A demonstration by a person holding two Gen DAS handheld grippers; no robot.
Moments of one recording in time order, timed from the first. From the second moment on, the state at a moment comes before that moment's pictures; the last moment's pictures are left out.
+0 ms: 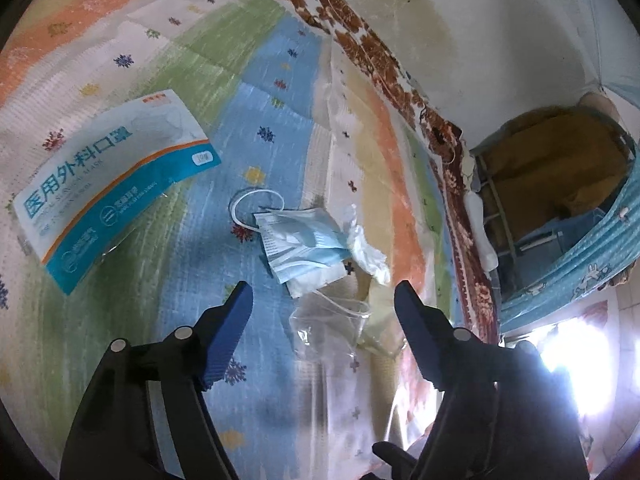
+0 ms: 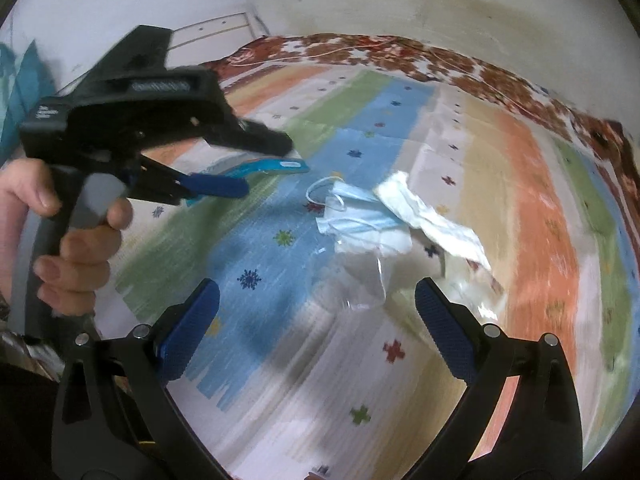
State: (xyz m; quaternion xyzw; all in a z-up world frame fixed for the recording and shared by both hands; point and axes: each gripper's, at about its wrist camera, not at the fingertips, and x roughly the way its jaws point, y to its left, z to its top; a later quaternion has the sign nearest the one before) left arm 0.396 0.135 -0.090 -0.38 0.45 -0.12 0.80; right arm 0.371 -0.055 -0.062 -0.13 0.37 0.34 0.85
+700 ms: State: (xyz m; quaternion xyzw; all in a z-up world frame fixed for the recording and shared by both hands) left arm 0.427 0.132 -0.126 -0.44 0.42 -0.16 0.78; right arm 0.432 -0.019 -0.080 -0.23 0.39 0.38 0.81
